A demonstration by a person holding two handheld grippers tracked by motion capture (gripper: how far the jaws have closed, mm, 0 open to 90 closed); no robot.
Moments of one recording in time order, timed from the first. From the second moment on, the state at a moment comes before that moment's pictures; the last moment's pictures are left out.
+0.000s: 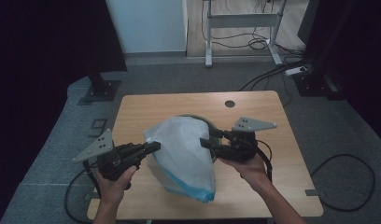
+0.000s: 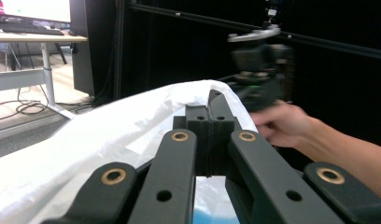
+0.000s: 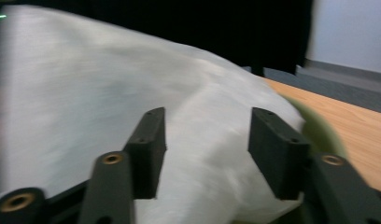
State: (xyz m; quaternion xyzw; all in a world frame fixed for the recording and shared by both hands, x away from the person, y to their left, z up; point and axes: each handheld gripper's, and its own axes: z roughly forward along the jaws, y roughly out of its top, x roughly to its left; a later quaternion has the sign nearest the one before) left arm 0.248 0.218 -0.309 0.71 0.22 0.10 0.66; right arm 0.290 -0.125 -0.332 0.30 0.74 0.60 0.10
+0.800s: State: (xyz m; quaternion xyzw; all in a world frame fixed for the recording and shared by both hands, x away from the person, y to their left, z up) left arm 0.254 0.204 -0.310 0.72 0.22 0.09 0.66; right arm 0.230 -0.089 -0.349 0.21 0.77 0.60 0.10
